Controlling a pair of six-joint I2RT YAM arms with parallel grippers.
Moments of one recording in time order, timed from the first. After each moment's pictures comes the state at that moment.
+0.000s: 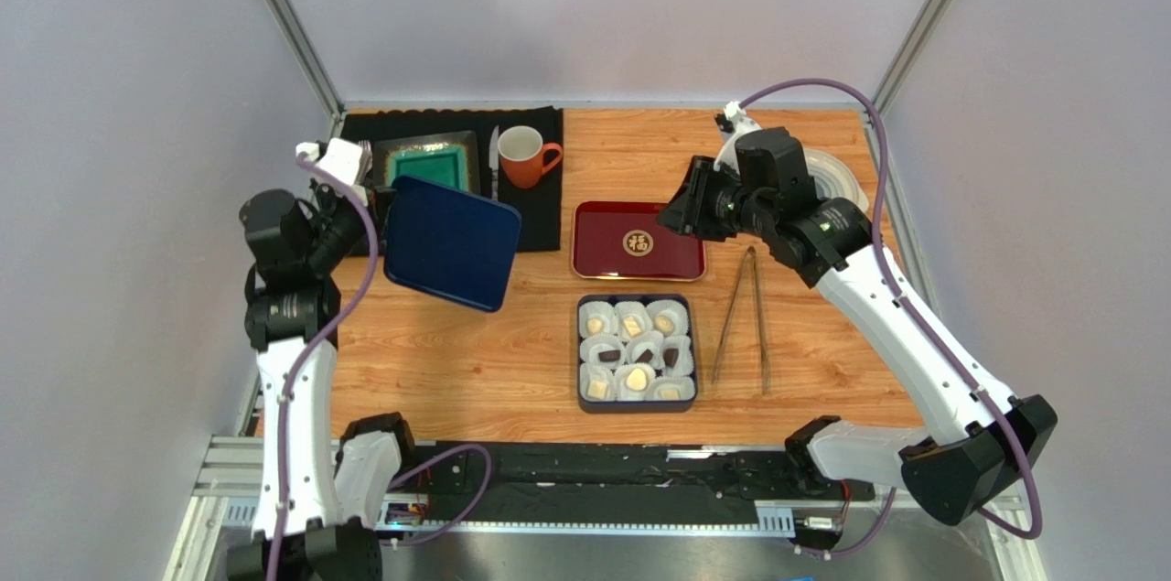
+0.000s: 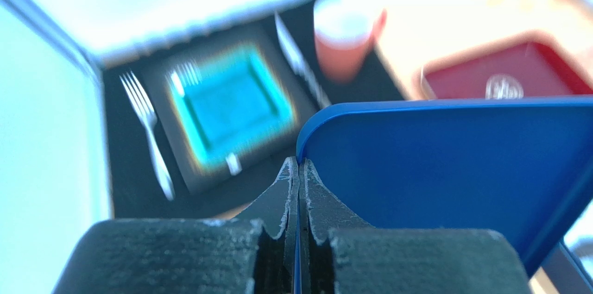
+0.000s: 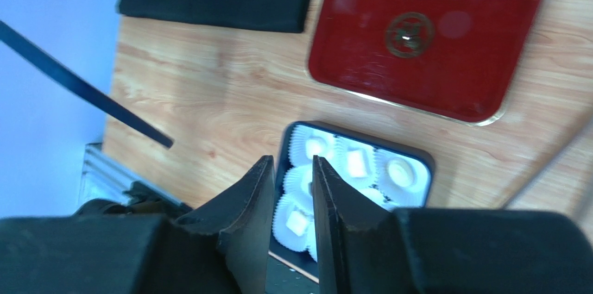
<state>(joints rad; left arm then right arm) 0.23 0.89 0.94 -0.35 0.56 0.20 0.52 1.23 1.32 -0.70 -0.12 0.55</state>
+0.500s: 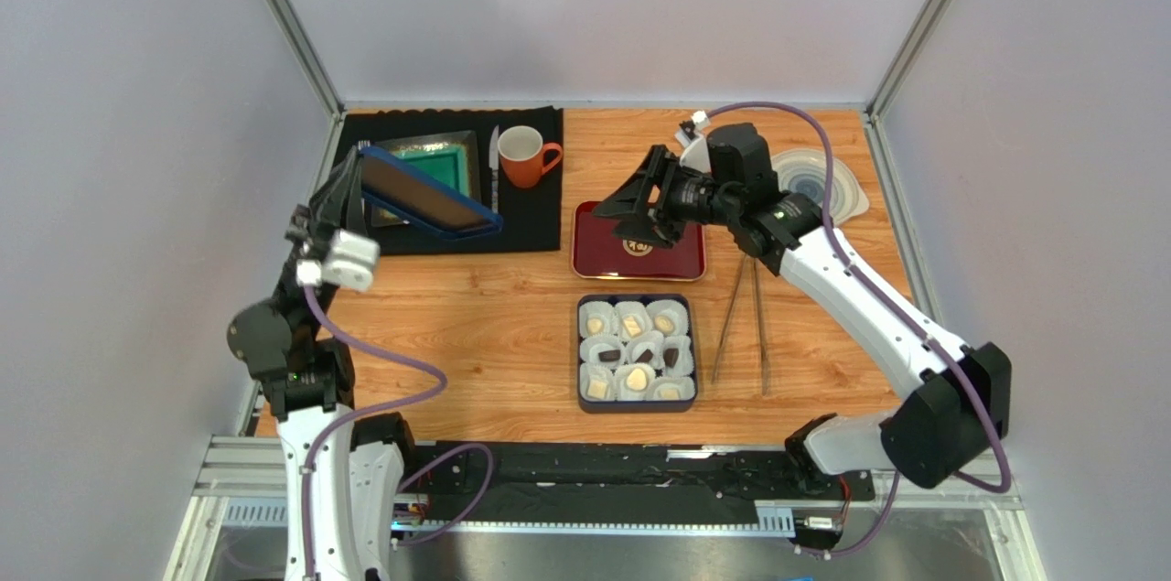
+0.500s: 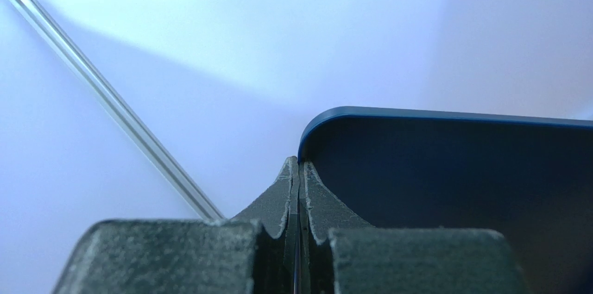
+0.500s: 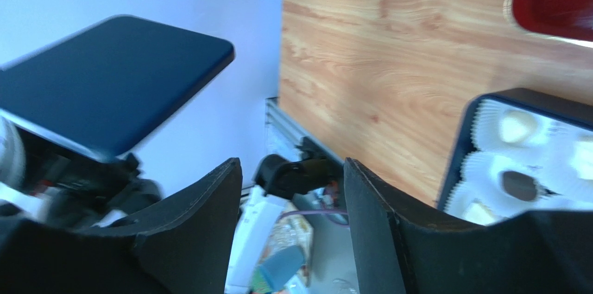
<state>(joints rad) 0.23 0.58 0.74 0.44 0.59 0.33 0.52 1.33 1.23 -0.38 -0.52 1.02</state>
